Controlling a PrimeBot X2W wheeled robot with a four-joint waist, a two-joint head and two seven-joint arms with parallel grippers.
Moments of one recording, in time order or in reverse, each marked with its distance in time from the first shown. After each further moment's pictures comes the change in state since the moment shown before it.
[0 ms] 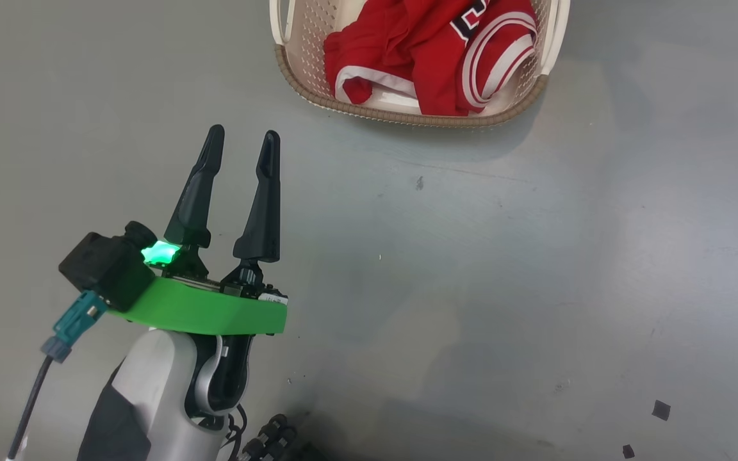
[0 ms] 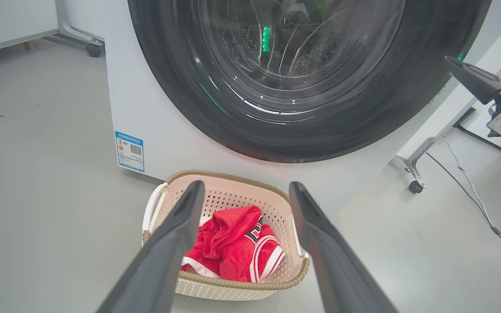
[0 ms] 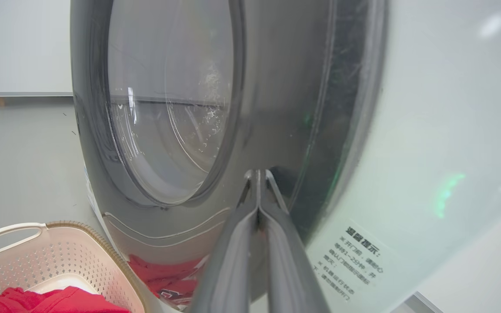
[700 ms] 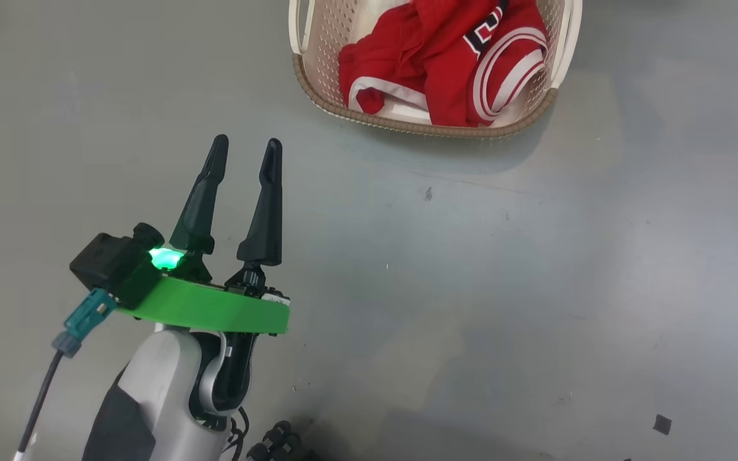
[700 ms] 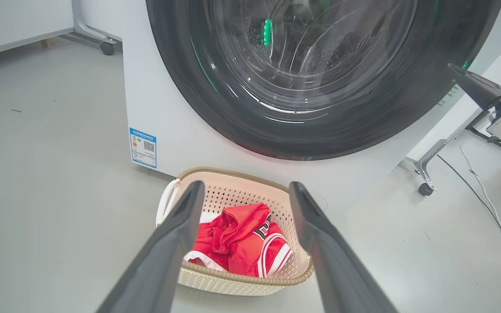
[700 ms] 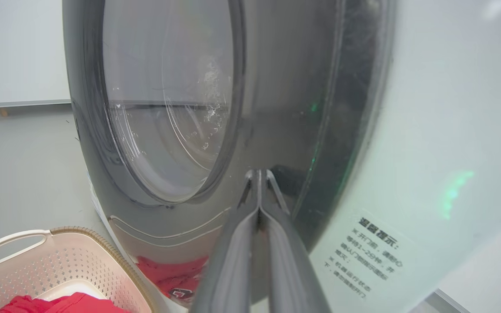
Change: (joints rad) left arm -0.006 -0.003 -0.014 0.045 -0.016 0.010 0.000; right arm -0.031 0.033 -0.005 0.198 0.000 0.010 -0.108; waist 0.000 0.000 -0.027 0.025
